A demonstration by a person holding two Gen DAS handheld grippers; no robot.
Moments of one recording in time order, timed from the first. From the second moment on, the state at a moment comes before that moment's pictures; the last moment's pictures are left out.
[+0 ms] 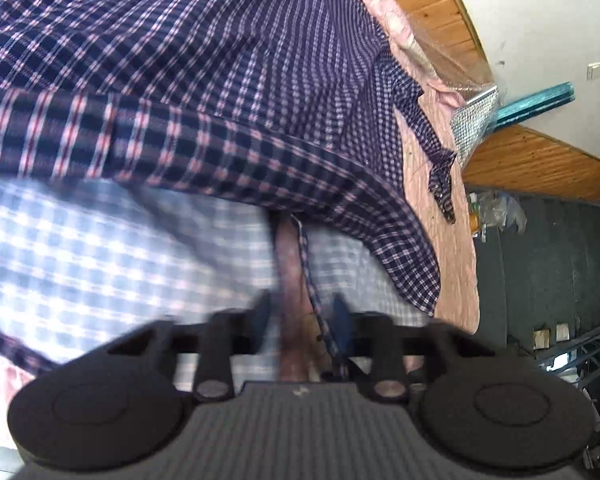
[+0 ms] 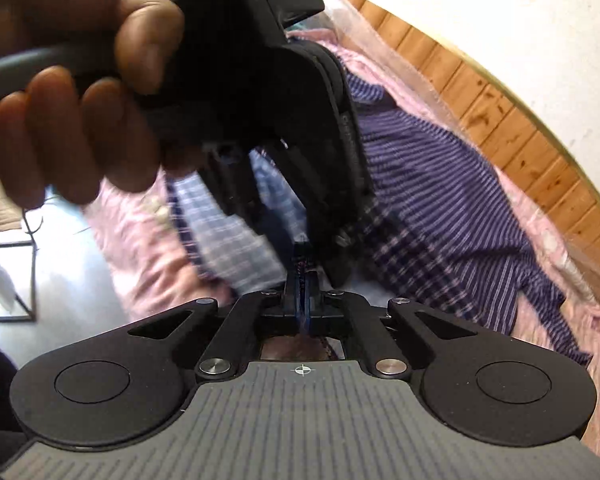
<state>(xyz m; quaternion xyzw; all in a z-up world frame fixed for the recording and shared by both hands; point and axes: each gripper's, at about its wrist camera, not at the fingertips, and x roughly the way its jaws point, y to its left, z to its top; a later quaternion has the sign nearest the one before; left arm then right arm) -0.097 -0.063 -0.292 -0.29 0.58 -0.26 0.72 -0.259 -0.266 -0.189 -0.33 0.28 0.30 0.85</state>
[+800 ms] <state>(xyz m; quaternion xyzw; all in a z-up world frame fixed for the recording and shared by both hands) -0.106 -0.062 -0.300 -0.27 0.60 -0.21 0.72 -0.248 -0.401 -0.214 -0.33 0.33 -0.02 0.88</state>
